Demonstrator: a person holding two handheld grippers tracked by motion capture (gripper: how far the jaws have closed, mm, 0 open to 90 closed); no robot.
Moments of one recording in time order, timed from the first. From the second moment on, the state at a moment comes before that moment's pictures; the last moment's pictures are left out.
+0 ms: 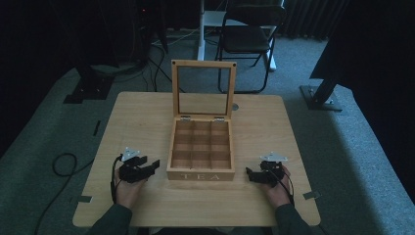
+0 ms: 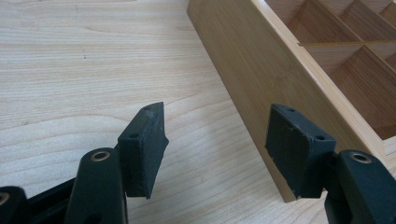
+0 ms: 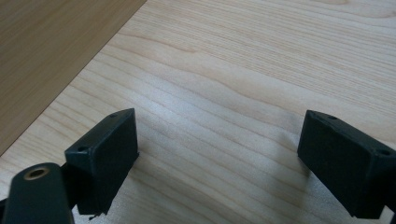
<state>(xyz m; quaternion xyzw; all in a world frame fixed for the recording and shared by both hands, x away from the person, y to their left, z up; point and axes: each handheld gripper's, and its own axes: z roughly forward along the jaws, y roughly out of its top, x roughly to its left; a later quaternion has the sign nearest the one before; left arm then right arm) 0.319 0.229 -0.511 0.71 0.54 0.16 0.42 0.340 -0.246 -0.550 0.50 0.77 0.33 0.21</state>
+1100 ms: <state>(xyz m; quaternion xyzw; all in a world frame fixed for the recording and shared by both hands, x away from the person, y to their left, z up) 0.332 0.232 -0.475 0.73 0.50 0.15 0.44 0.341 -0.246 -0.550 0.50 0.77 0.33 0.21</state>
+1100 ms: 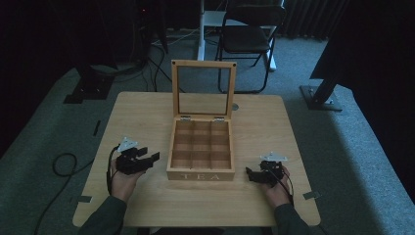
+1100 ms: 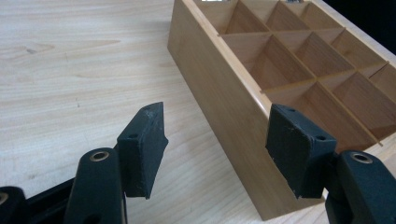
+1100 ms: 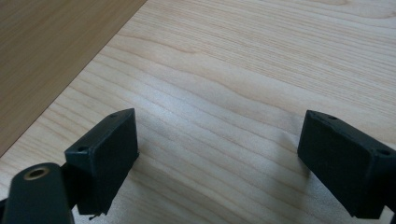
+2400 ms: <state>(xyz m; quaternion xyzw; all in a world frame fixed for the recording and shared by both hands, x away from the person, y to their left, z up) 0.392 0.225 -0.418 0.73 0.48 0.20 0.44 0.341 -0.246 -0.550 0.50 0.77 0.33 0.21</state>
